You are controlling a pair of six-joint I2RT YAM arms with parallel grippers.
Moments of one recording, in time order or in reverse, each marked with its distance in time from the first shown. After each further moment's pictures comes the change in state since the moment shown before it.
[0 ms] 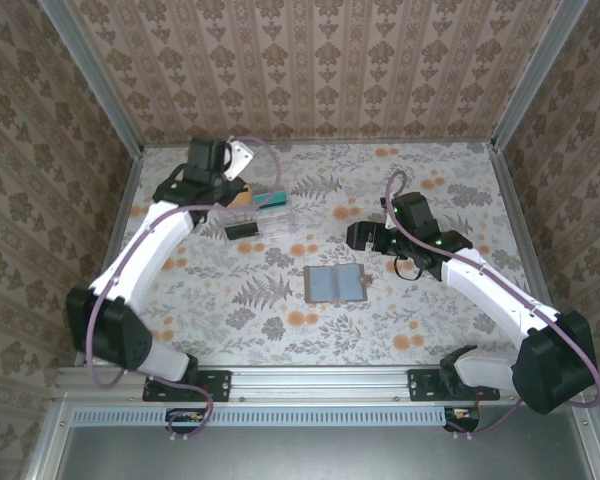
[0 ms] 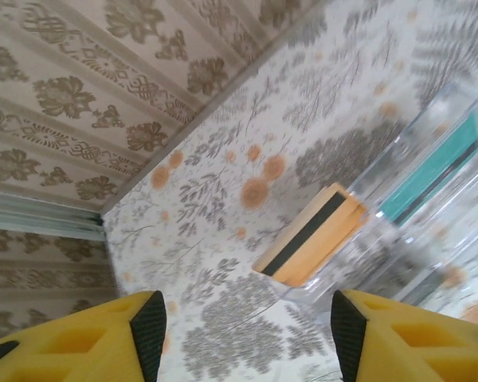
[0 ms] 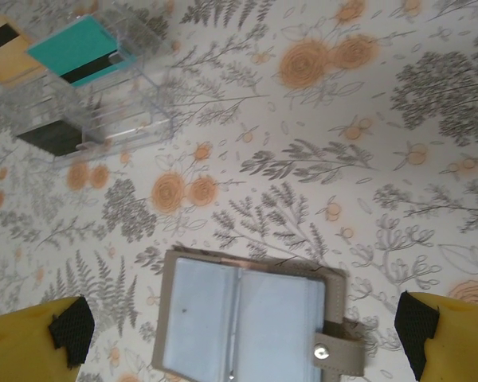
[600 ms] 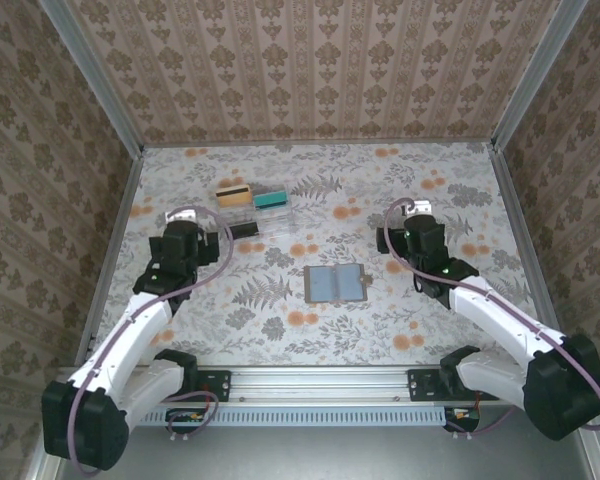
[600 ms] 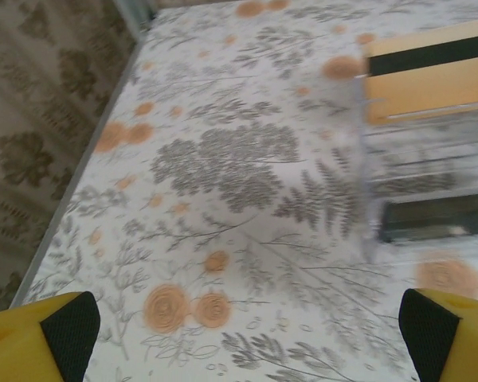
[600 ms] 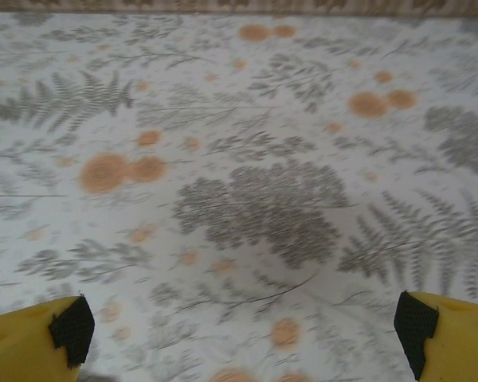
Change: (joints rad) left arm 0.107 -0.495 -0.755 0.288 -0.209 -0.559; right arm -0.023 -0.137 -0.278 0.333 0.517 -0.315
